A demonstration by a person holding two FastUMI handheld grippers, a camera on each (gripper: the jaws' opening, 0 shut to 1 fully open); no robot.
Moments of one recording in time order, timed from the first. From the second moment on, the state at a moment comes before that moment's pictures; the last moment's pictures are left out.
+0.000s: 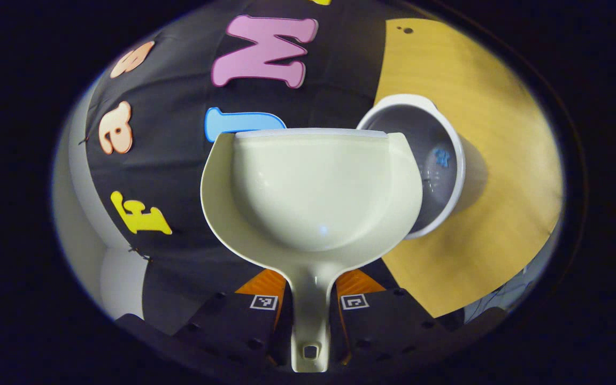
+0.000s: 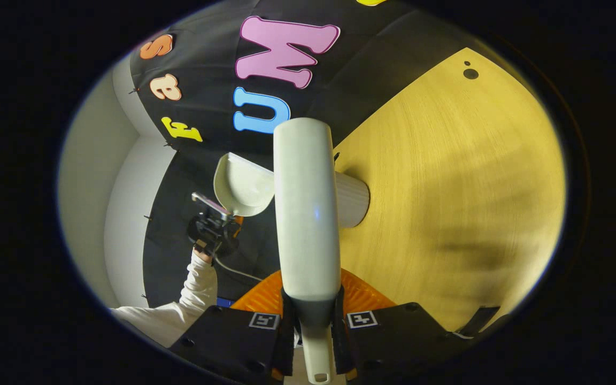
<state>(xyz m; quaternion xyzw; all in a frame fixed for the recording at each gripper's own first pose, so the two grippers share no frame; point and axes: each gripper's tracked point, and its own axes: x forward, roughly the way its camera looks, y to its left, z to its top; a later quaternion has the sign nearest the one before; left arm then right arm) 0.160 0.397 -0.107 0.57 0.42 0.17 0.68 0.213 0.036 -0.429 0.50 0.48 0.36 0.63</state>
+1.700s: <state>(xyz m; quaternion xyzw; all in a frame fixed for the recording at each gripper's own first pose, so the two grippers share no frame) 0.152 0.083 -0.393 -0.03 0.70 0.07 0.71 0.137 0.035 -0.708 0.11 0.75 0.03 0.65</state>
